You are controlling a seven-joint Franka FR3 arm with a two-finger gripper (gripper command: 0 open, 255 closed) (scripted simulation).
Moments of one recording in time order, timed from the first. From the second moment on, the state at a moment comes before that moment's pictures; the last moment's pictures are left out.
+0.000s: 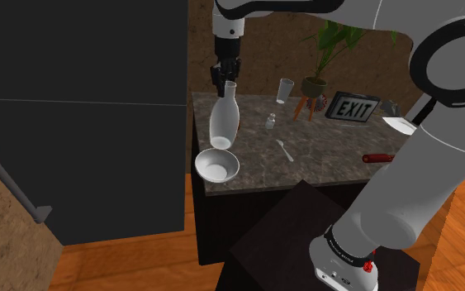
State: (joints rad) arm 0.08 0.05 0.04 -1.68 -0.03 1.62 -0.12
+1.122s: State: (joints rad) arm 0.08 0.06 0.04 -1.89 -0.03 1.84 -0.11
